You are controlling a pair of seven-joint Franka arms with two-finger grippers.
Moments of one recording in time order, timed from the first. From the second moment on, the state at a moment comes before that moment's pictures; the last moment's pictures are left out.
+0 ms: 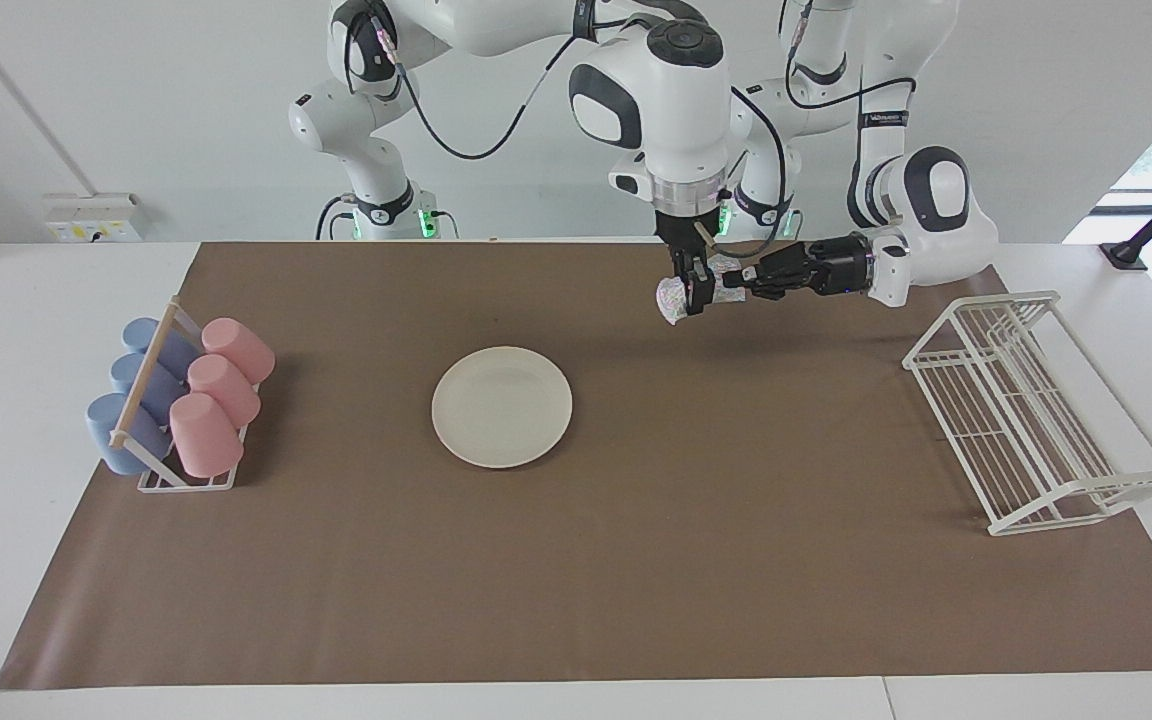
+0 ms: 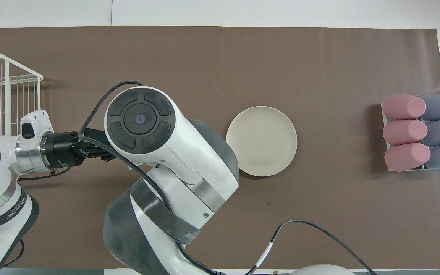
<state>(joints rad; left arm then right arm) 0.13 -0.09 -0.13 -2.33 -1.54 1.63 0.38 0.77 0.52 0.00 -1.09 0.10 1.76 2.20</state>
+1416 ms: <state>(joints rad) 0.22 -0.13 -0.11 -2.22 -1.24 1.63 0.32 0.54 0.34 -0.01 -1.64 0.10 2.11 1.70</state>
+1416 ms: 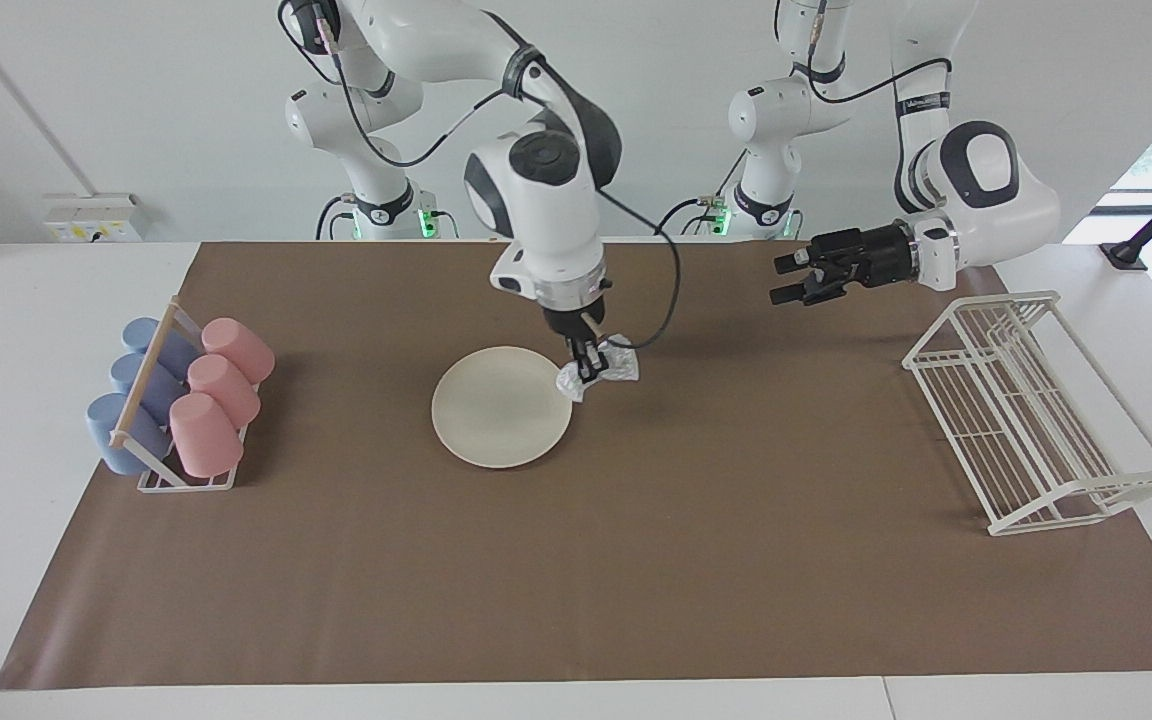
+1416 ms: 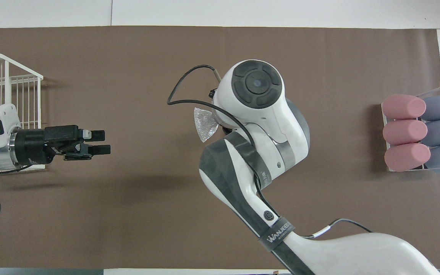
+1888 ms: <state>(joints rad) 0.23 -0.18 -0.11 -2.08 -0.87 1.63 0.14 0.51 0.23 -0.01 -1.95 0.10 2.19 1.60</state>
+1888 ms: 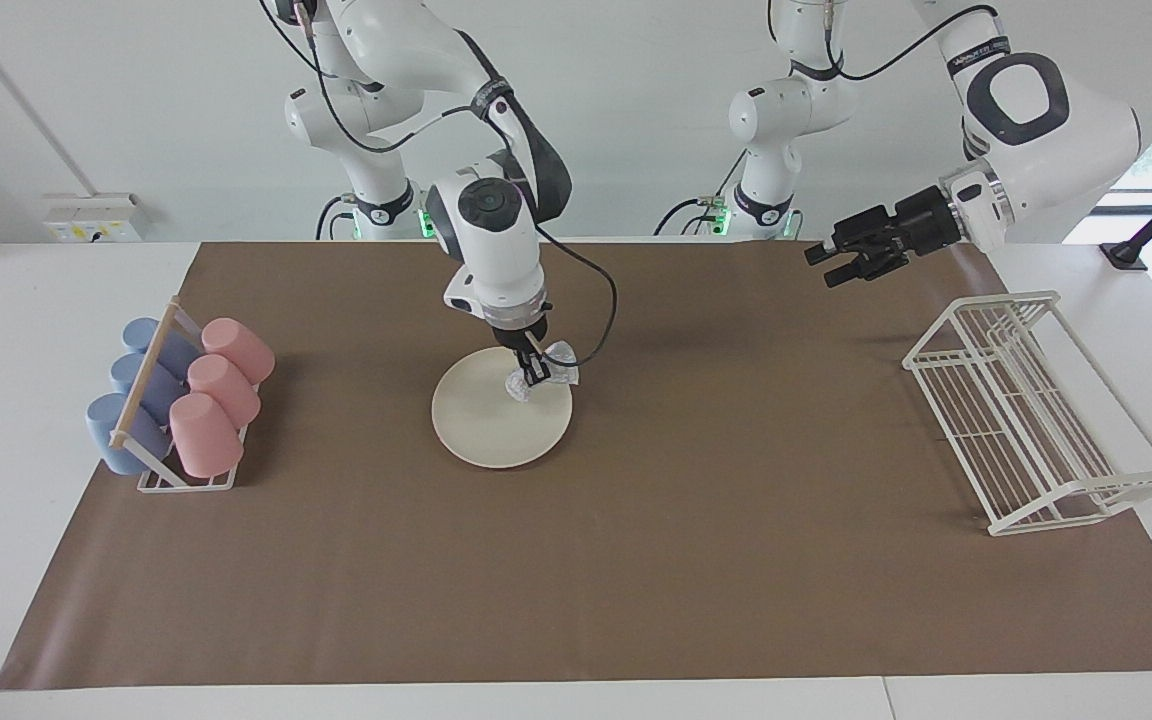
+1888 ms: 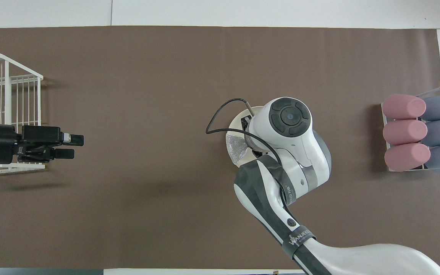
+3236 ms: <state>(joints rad) 0.24 -0.17 -0.12 -2.08 -0.83 1.64 0.14 0.33 0.27 -0.01 -2.07 0.12 2.31 1.13</state>
